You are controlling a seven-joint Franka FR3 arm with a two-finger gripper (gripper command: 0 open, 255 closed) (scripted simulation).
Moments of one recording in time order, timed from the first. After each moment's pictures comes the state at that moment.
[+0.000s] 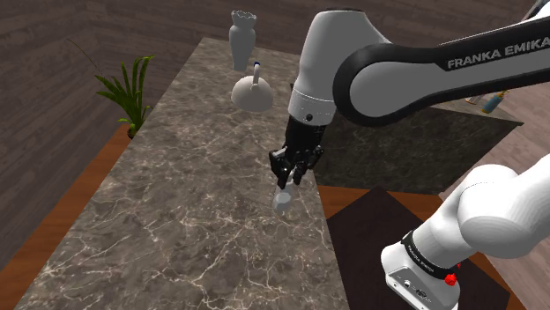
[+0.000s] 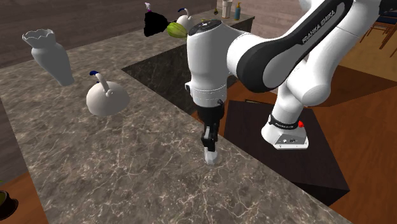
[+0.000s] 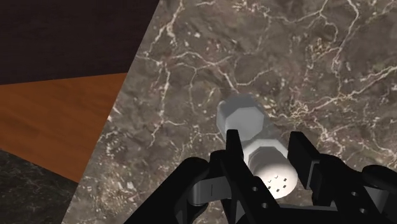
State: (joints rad) arm 0.22 -0.34 0.46 -2.45 0.33 2.08 0.58
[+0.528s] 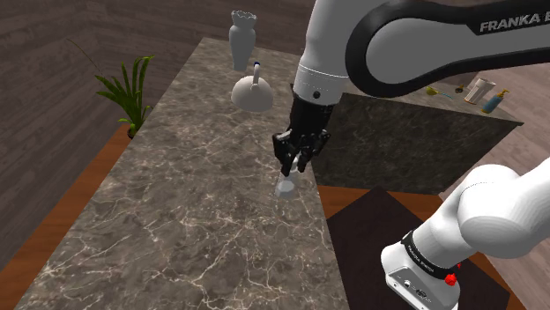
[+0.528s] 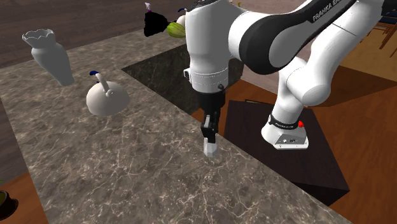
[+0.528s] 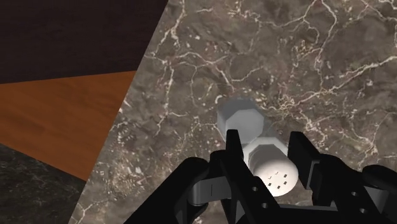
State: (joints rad) arm 0.21 -0.39 0.44 -2.37 0.33 1.96 0.59
